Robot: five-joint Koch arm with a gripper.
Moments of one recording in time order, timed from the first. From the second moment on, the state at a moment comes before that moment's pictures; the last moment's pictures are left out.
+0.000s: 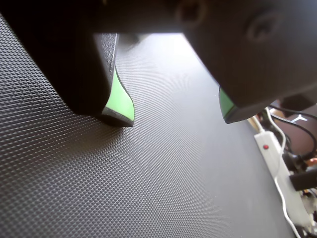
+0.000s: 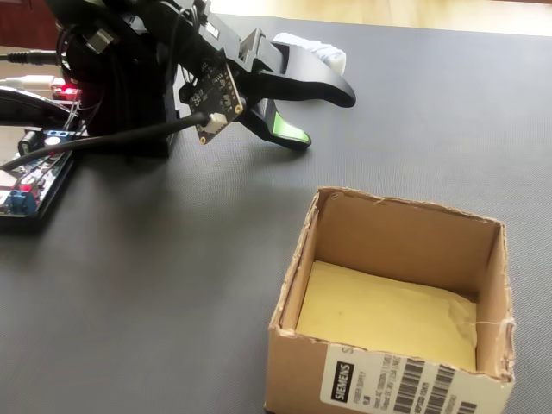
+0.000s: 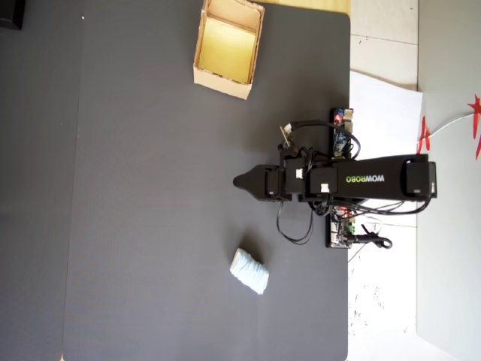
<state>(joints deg) 0.3 130.6 176.5 -3.8 86.6</state>
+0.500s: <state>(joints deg) -0.4 130.6 176.5 -3.7 86.8</state>
